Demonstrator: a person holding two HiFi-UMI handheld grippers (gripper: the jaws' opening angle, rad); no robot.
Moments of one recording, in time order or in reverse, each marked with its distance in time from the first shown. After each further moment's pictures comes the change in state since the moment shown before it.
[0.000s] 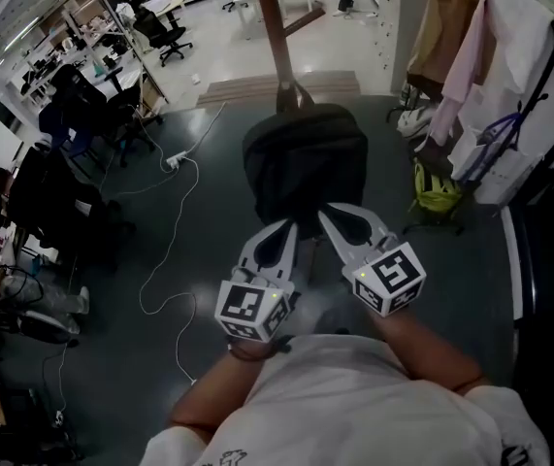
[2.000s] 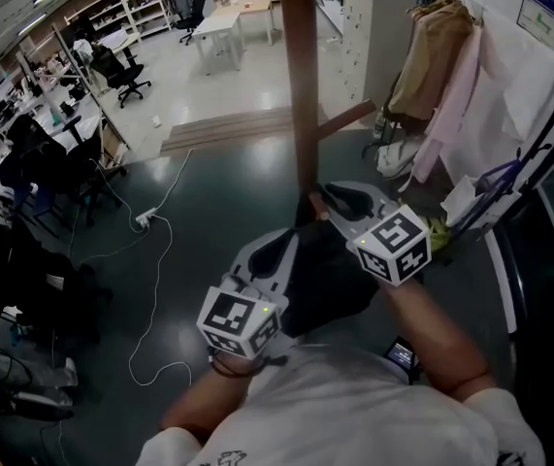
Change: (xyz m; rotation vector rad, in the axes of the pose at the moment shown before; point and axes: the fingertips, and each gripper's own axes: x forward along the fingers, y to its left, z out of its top) left arm 0.189 0.165 0.082 -0.013 0.008 -0.259; right arm 0.233 -0.198 0.045 -0.132 0.226 -0.101
